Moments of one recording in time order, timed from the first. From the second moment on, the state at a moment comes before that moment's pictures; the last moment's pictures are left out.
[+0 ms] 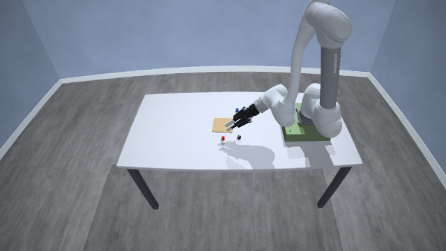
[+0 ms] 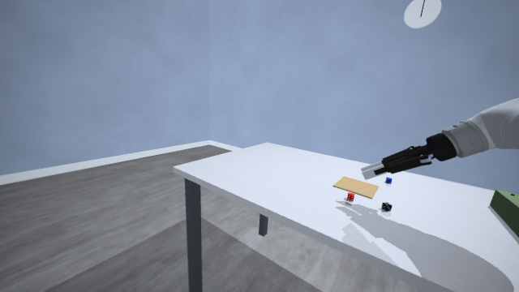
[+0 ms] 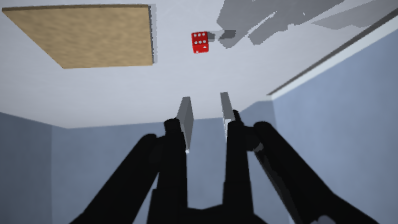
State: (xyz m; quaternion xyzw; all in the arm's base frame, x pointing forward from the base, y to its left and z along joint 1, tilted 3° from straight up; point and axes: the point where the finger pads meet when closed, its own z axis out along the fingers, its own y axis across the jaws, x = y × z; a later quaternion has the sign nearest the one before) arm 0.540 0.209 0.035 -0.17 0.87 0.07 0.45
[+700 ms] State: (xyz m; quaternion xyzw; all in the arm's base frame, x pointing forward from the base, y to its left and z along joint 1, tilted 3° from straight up) arm 0.571 0.222 0.058 -0.18 0.96 0.02 0.21
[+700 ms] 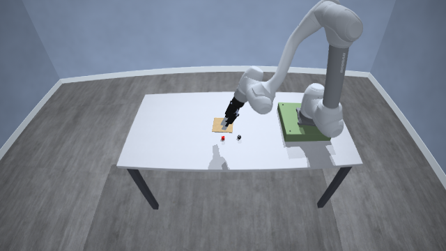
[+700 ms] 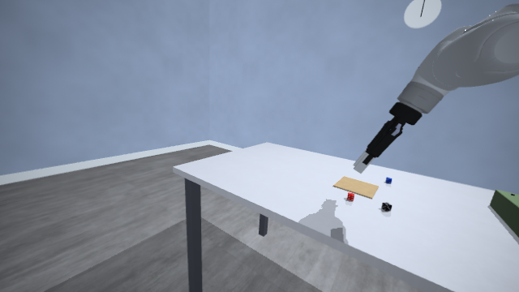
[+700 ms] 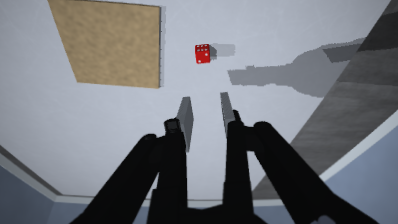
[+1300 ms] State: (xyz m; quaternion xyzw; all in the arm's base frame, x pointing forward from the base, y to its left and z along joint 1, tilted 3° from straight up) arm 0.597 0.232 0.072 -0.18 0.98 -0.02 0.00
